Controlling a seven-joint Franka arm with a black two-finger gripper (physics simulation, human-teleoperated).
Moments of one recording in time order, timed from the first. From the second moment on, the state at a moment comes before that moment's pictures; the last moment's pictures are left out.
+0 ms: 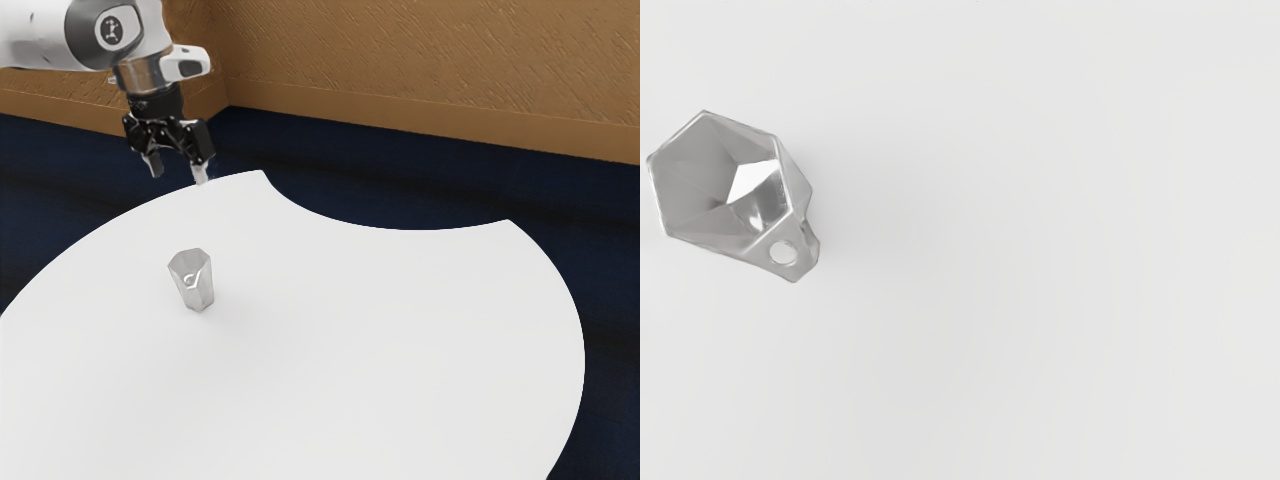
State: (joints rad) arm -0.03 0.02 0.09 -1.62 -0.04 1.64 0.06
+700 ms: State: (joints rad) arm 0.02 -0.08 0.08 -2.17 -0.04 2.00 -0.18
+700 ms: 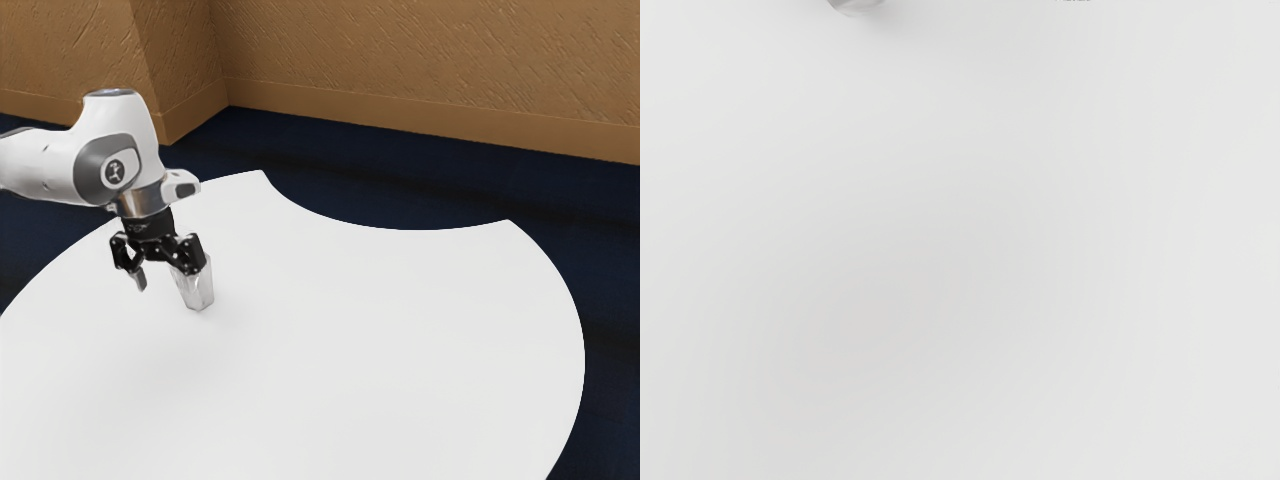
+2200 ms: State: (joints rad) arm 0.01 0.22 0.11 -2.26 0.07 2.67 -0.66
